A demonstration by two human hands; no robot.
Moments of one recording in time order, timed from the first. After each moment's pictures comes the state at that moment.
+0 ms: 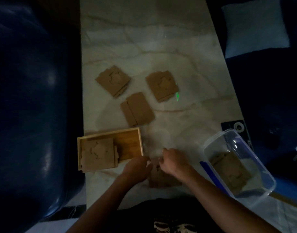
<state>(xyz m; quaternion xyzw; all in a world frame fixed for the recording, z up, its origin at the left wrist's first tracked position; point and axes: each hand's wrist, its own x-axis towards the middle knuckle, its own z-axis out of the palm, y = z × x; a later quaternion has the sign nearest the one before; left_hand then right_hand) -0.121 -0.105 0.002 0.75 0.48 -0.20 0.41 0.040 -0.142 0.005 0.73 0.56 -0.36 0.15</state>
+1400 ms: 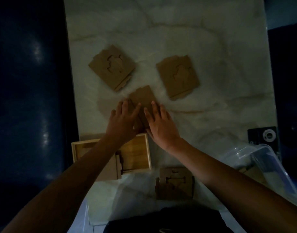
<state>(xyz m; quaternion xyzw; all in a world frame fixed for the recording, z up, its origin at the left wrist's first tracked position) -0.133 0.080 -0.060 0.86 0.45 -0.17 0.16 0.030 0.007 -0.070 0.67 0.71 -0.21 0.08</state>
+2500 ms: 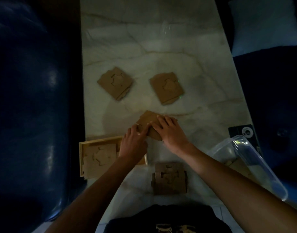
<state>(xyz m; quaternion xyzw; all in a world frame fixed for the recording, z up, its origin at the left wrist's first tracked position) -0.109 -0.020 0.001 0.83 0.50 -0.09 0.22 0.068 -0.047 -0.020 0.65 0.74 -0.18 0.08</state>
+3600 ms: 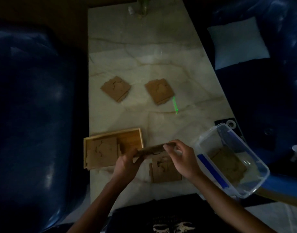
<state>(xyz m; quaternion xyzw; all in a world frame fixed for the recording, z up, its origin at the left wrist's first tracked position) -0.172 -0.129 0.033 0.80 0.46 0.16 0.34 0.044 -0.202 0.057 0.70 0.41 -0.40 -0.42</state>
